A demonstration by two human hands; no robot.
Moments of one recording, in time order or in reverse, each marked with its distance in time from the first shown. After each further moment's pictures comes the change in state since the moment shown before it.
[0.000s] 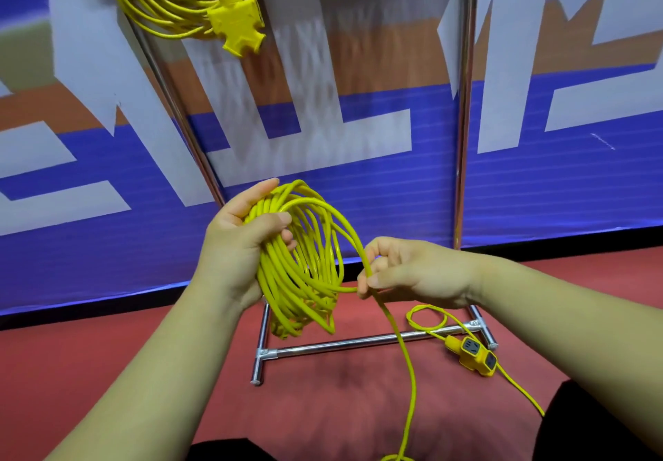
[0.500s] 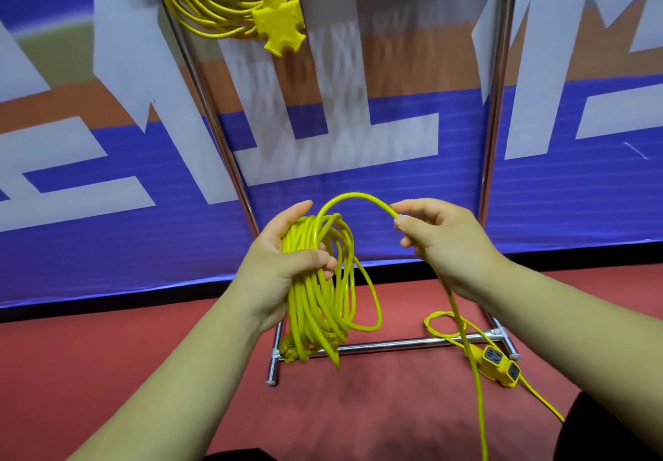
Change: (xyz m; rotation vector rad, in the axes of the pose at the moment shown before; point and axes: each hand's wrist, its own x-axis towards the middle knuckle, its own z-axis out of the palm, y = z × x) left_hand -0.012 -0.008 -0.032 0.030 -0.150 -0.175; right_hand 0.024 -0.022 0.026 -0.056 0.758 -0.291
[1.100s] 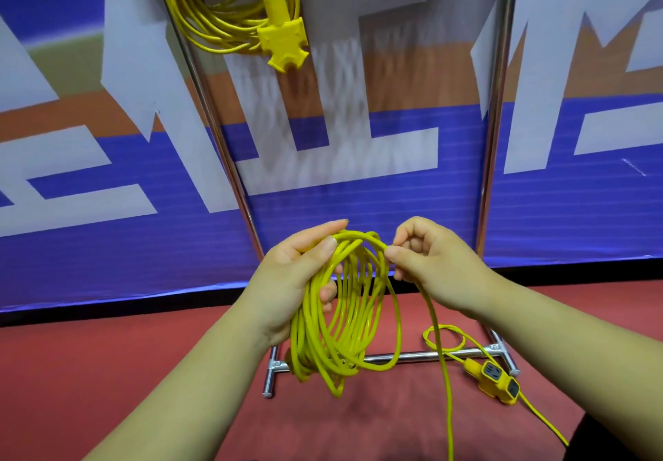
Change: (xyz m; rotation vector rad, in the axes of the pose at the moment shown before) left_hand -0.007 0.003 0.016 0.046 -0.164 -0.004; right_hand 0.001 0.009 -0.009 -0.149 -0.250 -0.101
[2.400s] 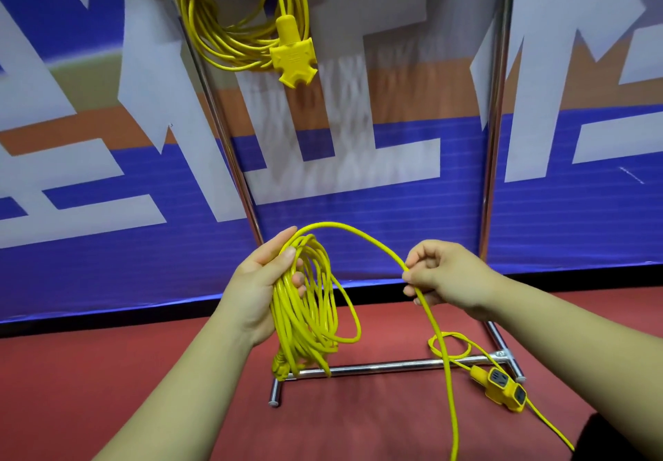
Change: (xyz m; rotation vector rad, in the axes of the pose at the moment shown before) left_hand 0.003 -0.006 -0.053 -0.191 0.230 0.054; right_hand 0.000 0.012 -0.010 0.071 -0.021 0.305
